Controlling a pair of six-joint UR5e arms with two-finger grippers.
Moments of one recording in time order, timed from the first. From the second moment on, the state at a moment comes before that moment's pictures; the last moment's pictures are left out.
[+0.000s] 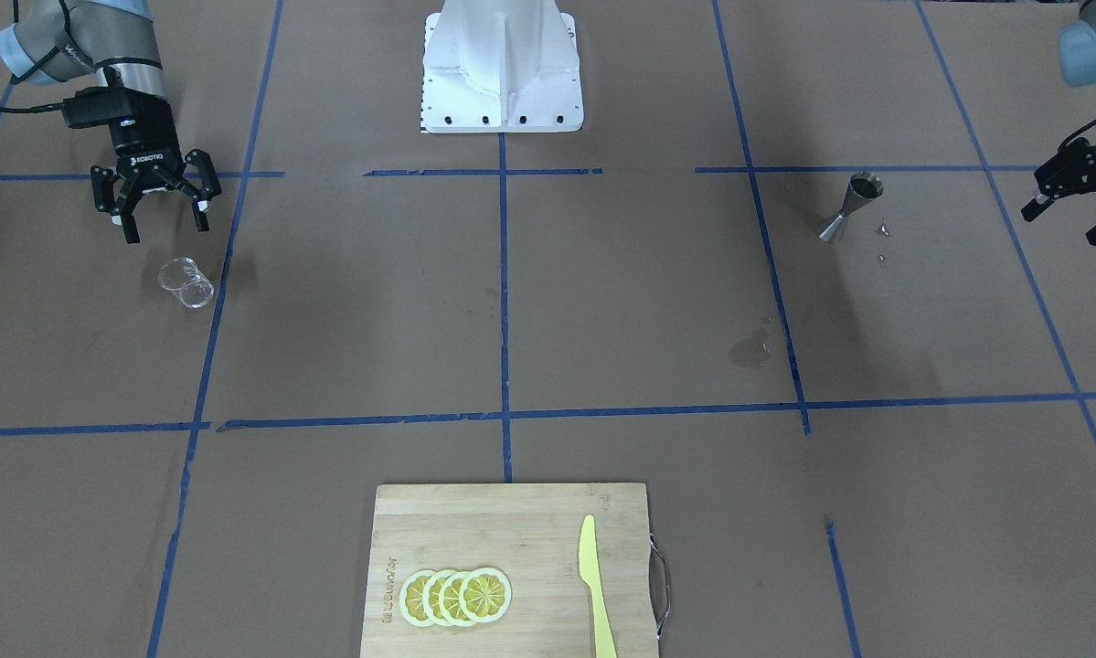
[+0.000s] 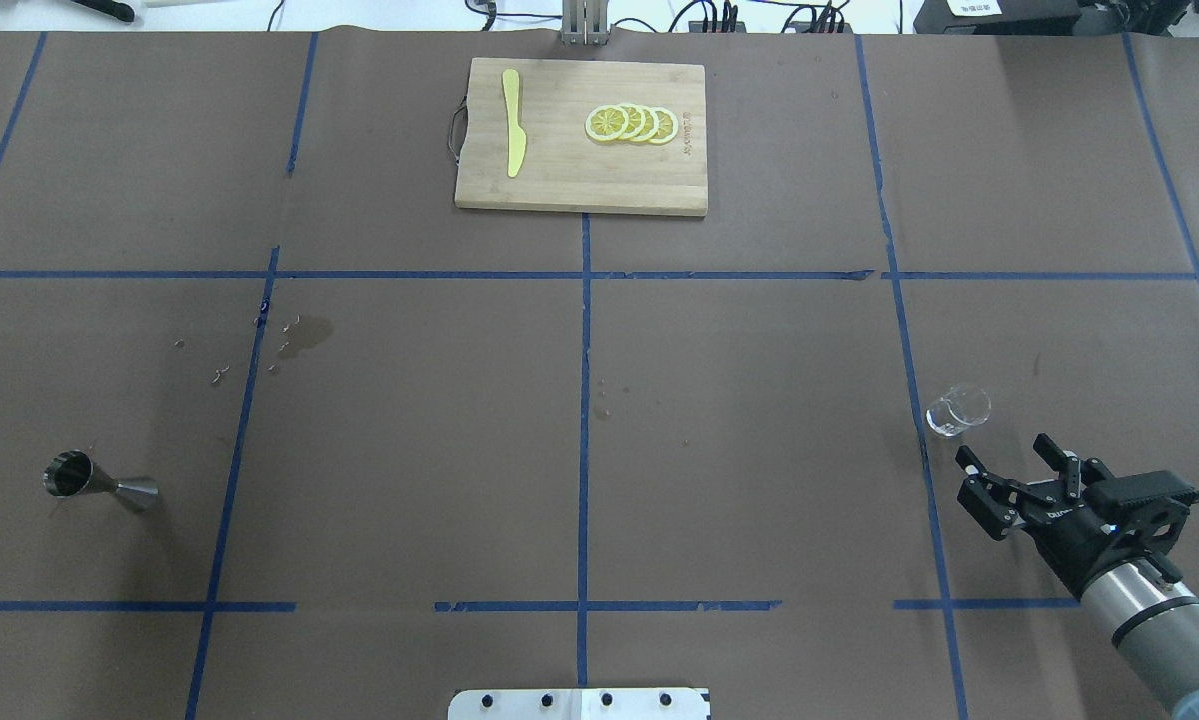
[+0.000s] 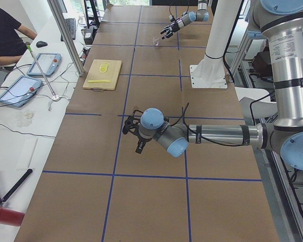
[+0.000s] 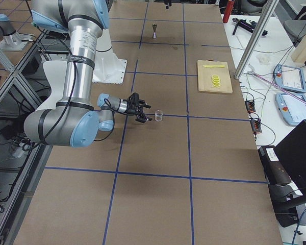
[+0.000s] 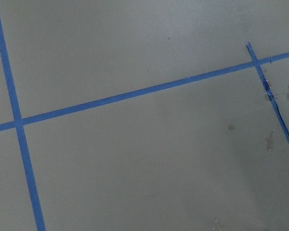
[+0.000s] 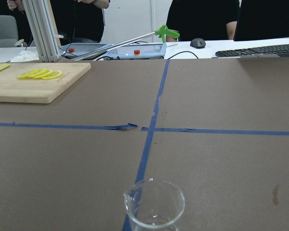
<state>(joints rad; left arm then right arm) -1.32 -1.35 -1.74 -2.29 -2.43 -0.37 0.01 -1.97 1.84 -0.40 0.62 1.30</state>
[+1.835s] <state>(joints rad) -1.37 -1.33 -1.75 -1.96 -2.42 -0.08 1.30 -2.00 1.89 -0.92 2.27 0.27</state>
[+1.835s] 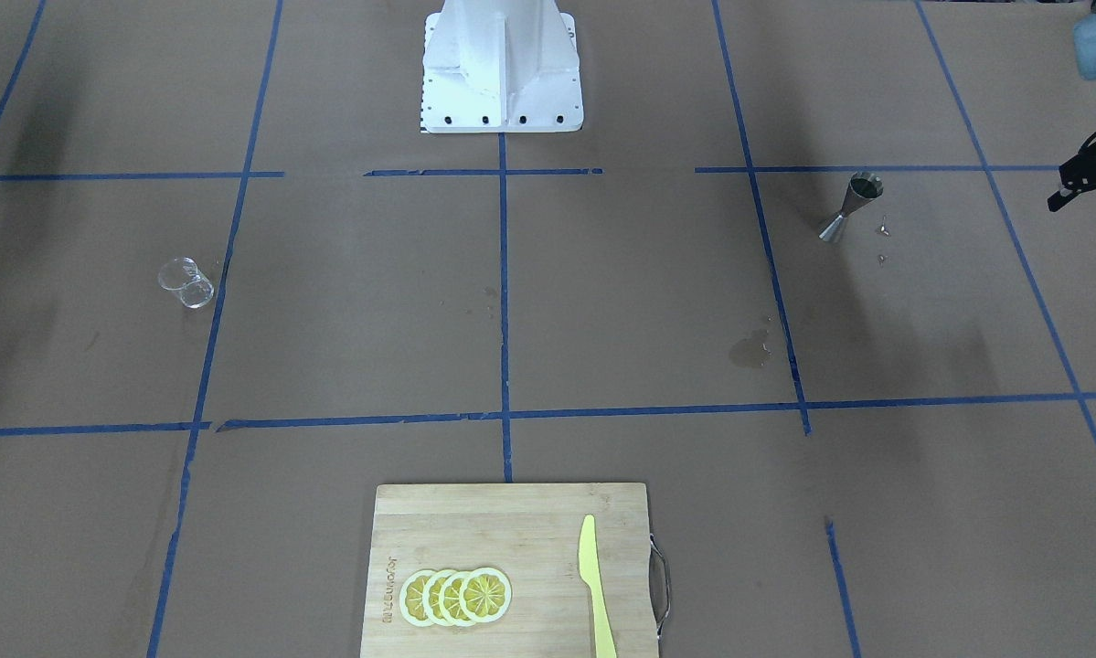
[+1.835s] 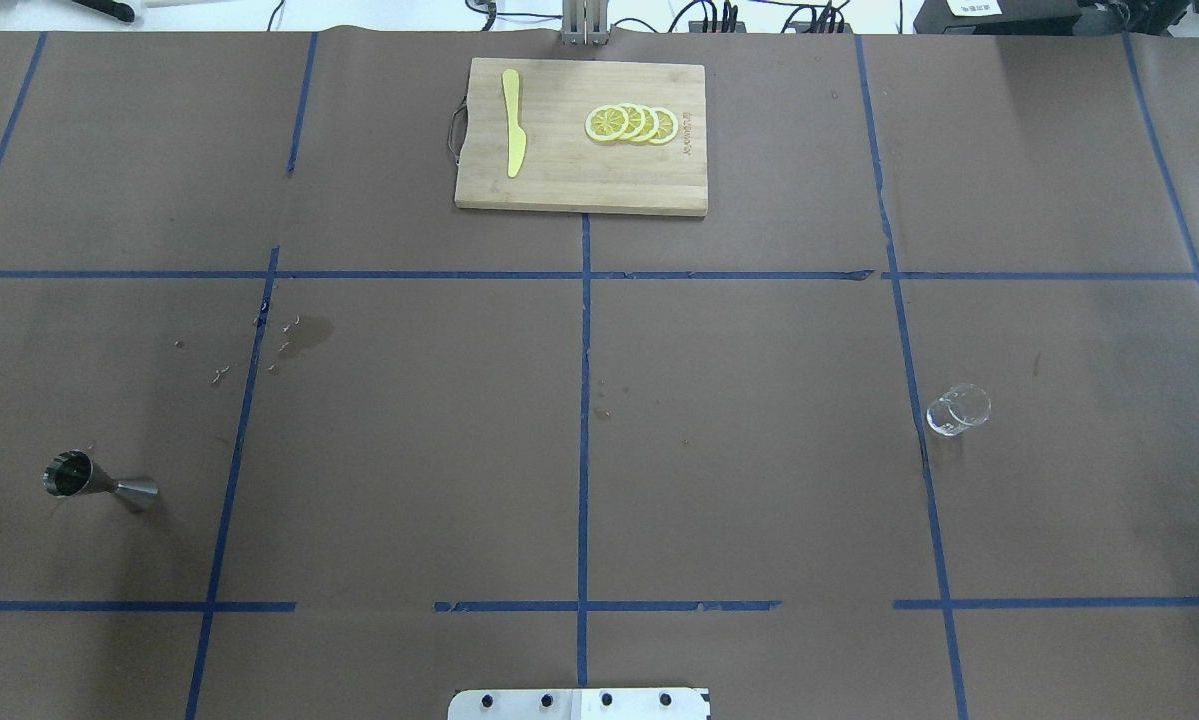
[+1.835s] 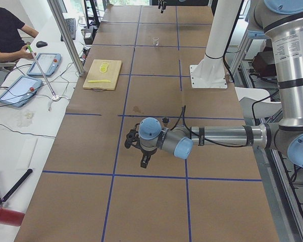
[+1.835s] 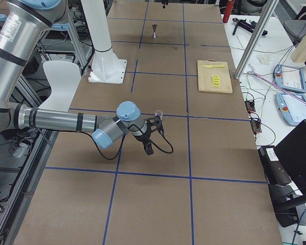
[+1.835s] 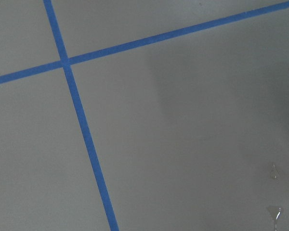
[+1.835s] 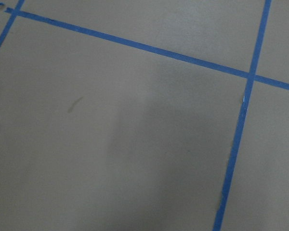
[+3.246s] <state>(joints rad) -1.71 -1.45 -1.84 -1.43 -2.29 0.27 1.47 -1.84 1.88 -1.45 2.38 0.02</state>
